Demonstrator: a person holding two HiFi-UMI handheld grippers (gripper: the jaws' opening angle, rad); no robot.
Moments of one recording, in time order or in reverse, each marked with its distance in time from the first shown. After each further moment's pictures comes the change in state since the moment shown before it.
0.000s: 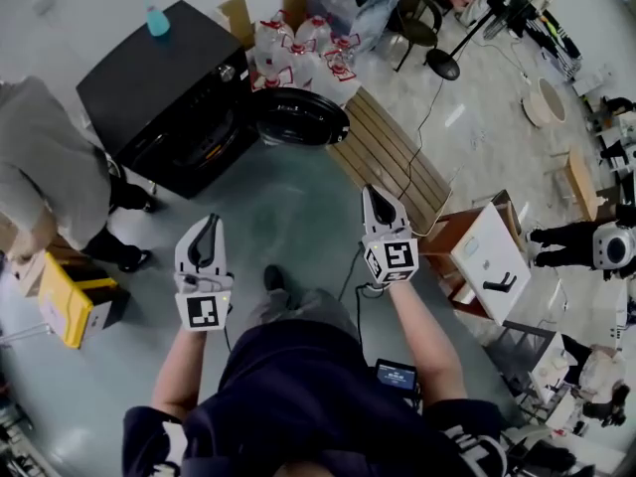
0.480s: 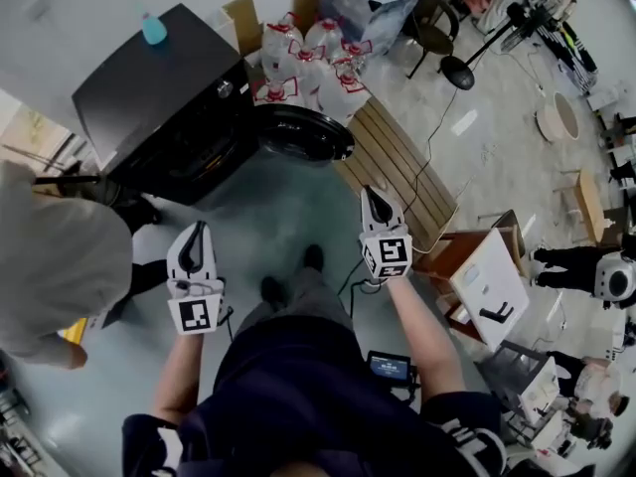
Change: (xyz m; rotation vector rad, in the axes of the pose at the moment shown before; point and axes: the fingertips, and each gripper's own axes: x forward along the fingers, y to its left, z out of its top) left arm 0.095 0.029 -0.036 -0.024 0.065 0.111; right arm 0.114 -0.078 -0.044 -0.027 0.094 0.035
